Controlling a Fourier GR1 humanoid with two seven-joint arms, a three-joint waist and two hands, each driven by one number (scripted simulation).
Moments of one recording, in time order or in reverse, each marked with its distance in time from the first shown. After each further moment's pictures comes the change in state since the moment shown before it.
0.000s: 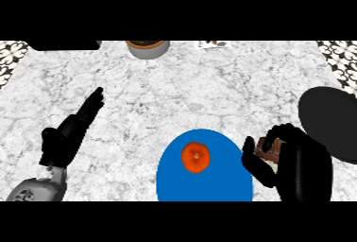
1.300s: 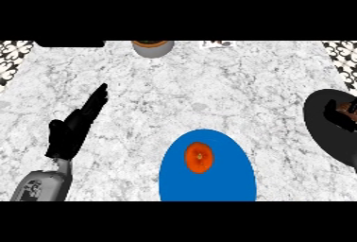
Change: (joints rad) left arm -0.050 -0.050 0.048 0.070 -0.037 -0.061 -0.022; right arm -0.186 -0.124 -0.674 1.004 -0.594 -0.473 -0.914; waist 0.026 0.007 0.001
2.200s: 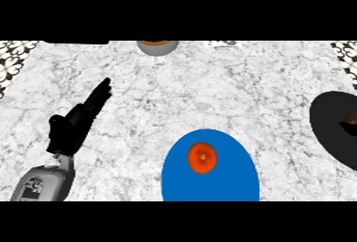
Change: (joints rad) left arm -0.033 -0.027 0.010 -0.041 -0.019 -0.024 0.048; right arm -0.257 -0.106 -0.227 0.670 -0.172 0.191 -0.319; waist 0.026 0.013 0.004
